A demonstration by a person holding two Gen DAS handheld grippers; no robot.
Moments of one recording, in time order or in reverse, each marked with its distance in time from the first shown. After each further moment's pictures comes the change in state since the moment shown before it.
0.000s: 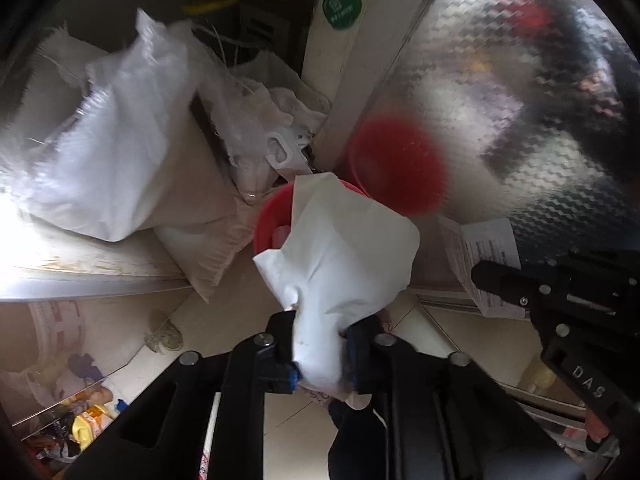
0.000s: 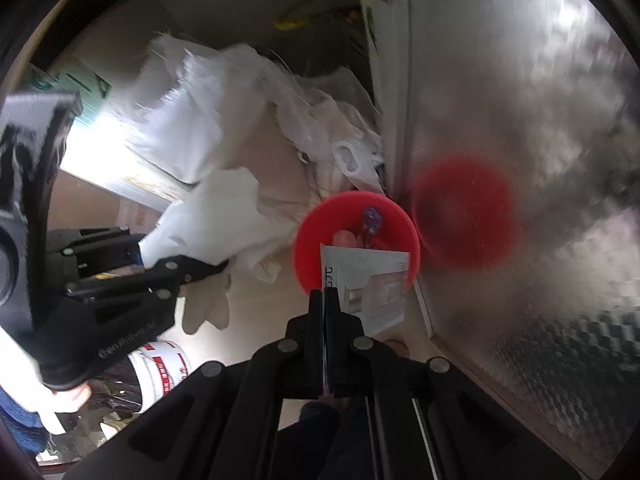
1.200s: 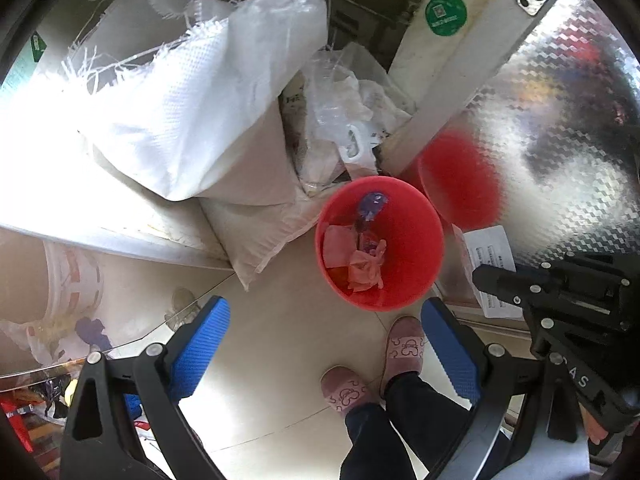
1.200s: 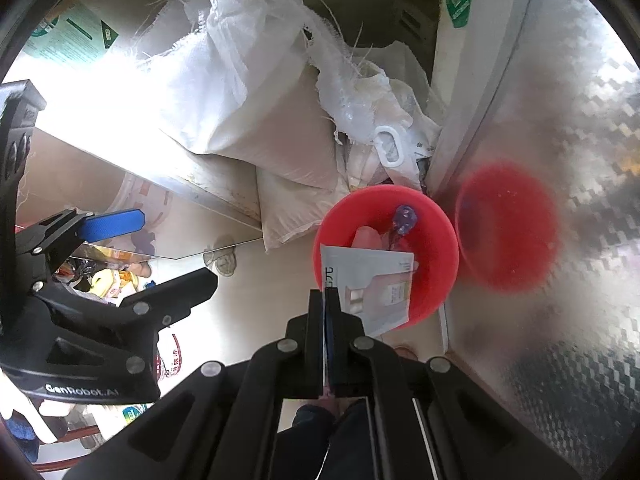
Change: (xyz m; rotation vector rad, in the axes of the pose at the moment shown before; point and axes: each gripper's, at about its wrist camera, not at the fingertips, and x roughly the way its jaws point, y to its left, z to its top) left arm 0.009 0.053 -0.021 -0.147 -0.031 0.126; right arm 0.042 0.030 0.007 -0.129 0.062 0.030
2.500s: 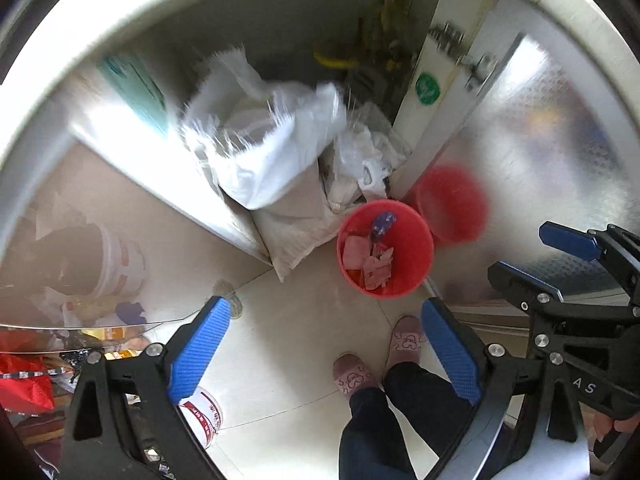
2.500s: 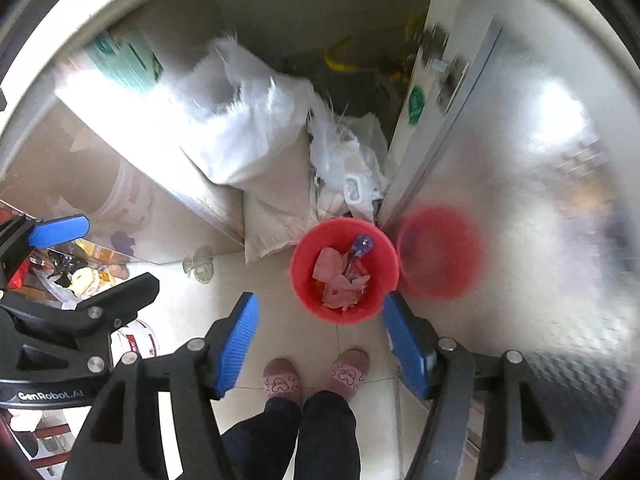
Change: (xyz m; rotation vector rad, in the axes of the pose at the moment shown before) left arm -0.177 -0.013 -0.026 -0.062 -0.087 0.088; right arm -0.149 0.049 -0.012 -0.055 -0.110 -0.184
